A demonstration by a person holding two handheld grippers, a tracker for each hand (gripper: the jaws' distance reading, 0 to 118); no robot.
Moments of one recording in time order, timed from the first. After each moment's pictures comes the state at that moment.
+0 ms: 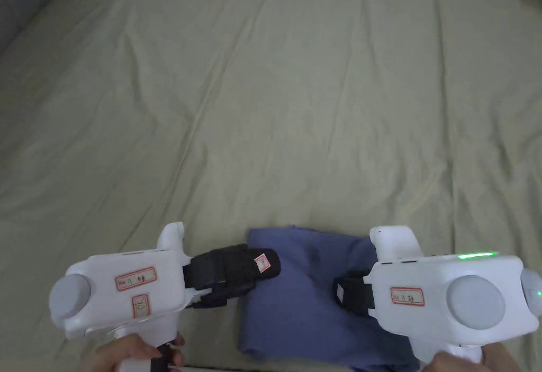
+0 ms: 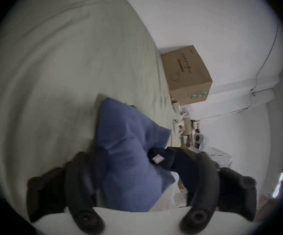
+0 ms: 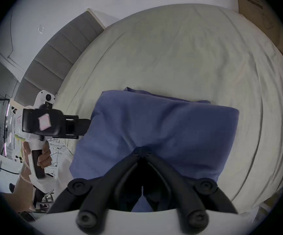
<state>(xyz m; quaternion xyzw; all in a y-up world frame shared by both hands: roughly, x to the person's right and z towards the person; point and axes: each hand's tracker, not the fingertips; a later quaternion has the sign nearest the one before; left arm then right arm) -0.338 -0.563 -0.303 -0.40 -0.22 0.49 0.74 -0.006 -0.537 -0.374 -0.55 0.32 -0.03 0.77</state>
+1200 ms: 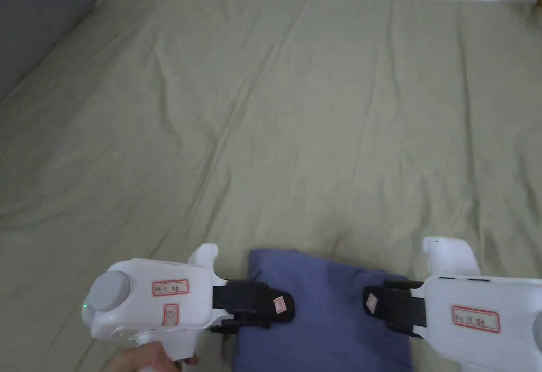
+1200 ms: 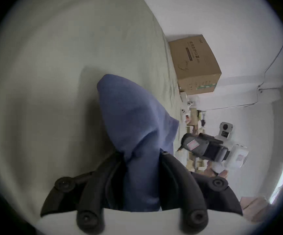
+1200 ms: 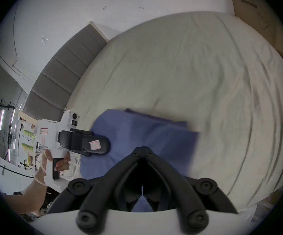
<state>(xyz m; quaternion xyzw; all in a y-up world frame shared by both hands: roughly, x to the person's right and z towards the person) -0.351 -0.561 -0.317 -0.48 -0.21 0.44 0.73 0.002 -0.492 -0.382 -0.52 0.32 -0.07 0.79</state>
